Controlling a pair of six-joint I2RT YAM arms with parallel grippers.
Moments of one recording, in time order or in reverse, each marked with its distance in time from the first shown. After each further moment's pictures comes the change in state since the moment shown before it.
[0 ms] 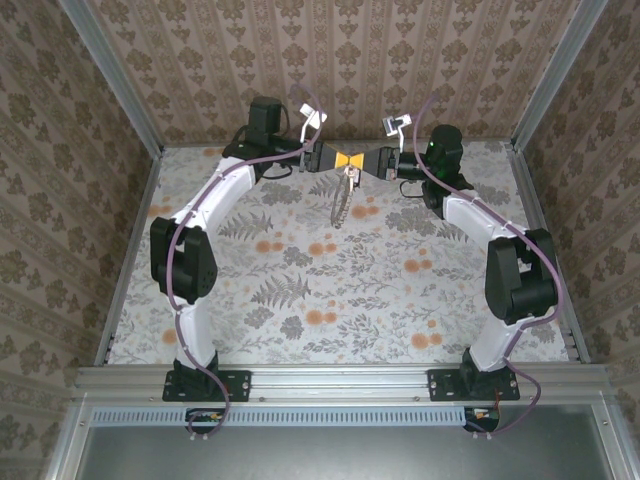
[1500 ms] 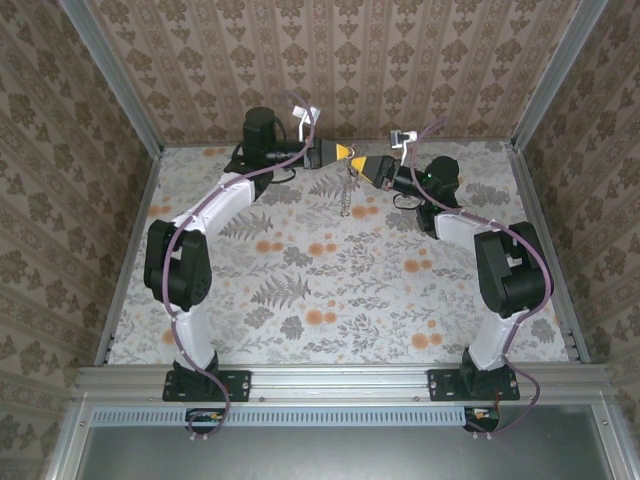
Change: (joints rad) left arm -0.007 -0.072 -0.237 0.500 -0.176 -0.475; right arm 0.024 0.058 -0.209 0.505 0.215 0.306
